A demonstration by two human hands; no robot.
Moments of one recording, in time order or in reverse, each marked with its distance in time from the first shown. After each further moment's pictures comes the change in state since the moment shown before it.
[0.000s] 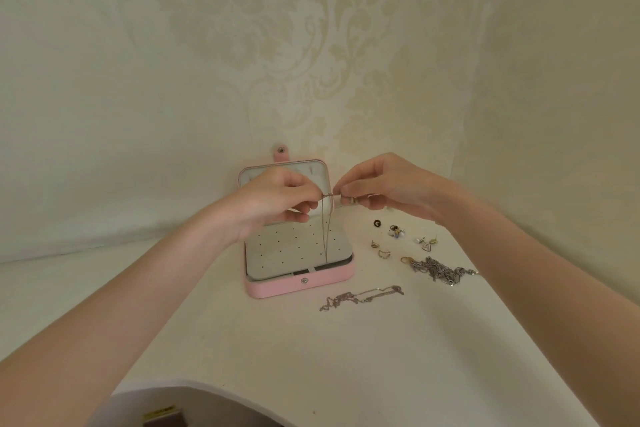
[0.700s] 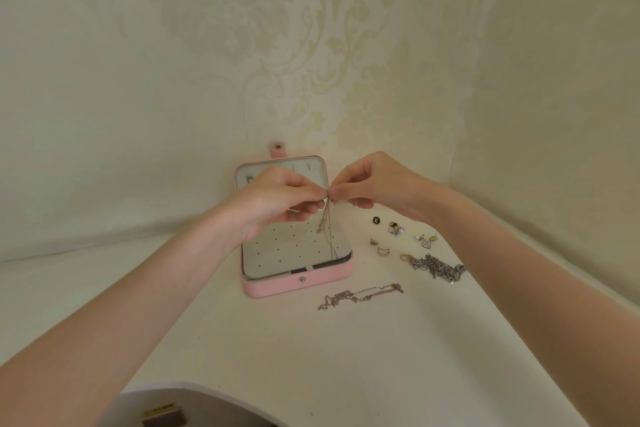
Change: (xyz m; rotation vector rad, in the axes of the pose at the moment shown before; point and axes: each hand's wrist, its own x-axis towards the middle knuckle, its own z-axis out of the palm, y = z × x) left_hand 0.008 -0.005 0.005 -0.049 0.014 -0.044; right_hand 0.005 0.002 0.009 -0.153 0.072 -0.046
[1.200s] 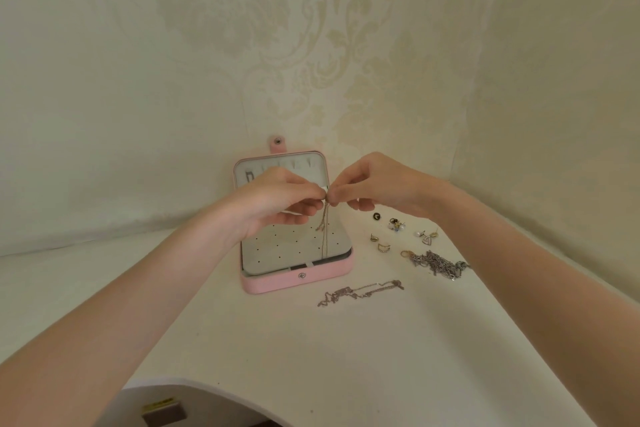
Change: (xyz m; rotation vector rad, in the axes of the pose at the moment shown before) left_hand 0.003 -0.001 0.001 0.027 -0.035 -0.079; right_hand -0.001 -0.002 0.000 -0.059 -0.114 0.032
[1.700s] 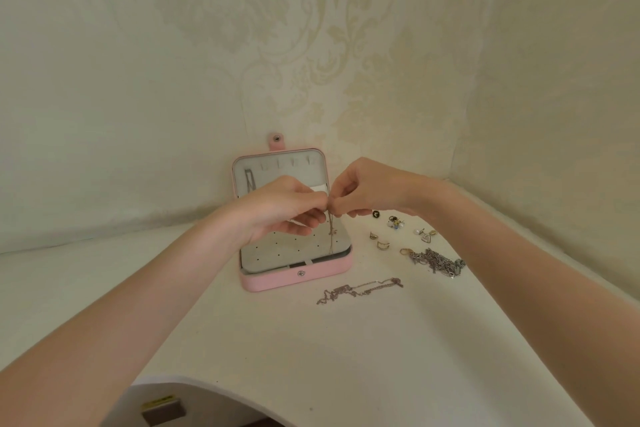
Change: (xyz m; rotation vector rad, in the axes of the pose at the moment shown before) left_hand 0.000 -0.004 0.009 0.091 -0.070 -0.034; right_hand 0.006 -0.002 0.008 -0.227 -0.054 0.052
